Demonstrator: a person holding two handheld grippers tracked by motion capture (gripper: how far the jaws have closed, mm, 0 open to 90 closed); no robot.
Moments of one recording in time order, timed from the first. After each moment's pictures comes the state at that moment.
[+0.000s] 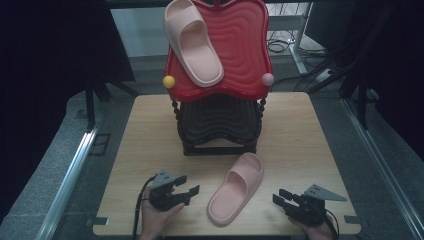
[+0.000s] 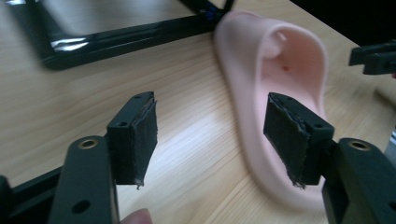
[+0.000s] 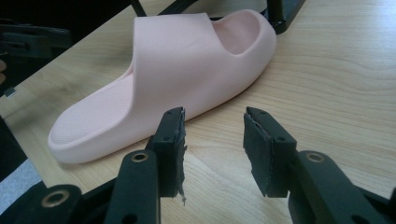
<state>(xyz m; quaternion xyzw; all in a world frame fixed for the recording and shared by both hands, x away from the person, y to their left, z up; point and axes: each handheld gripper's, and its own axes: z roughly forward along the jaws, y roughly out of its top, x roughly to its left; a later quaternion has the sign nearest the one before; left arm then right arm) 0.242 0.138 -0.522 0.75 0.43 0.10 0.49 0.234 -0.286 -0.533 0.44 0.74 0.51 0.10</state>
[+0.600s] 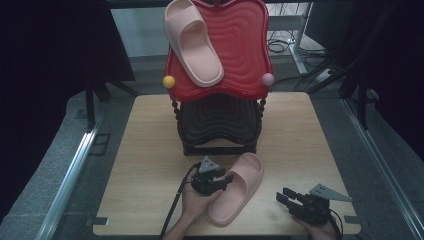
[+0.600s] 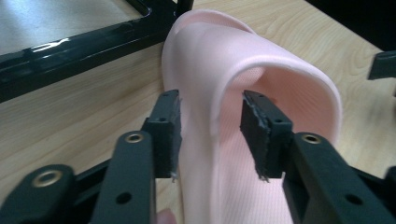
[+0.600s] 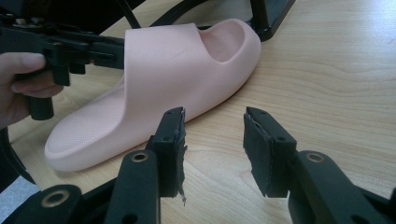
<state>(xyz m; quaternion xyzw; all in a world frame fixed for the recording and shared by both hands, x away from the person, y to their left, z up) 0.295 0.041 -0.534 0.78 0.42 0.08 0.47 0.234 -0.295 -0.531 0.45 0.72 0.52 0.10</state>
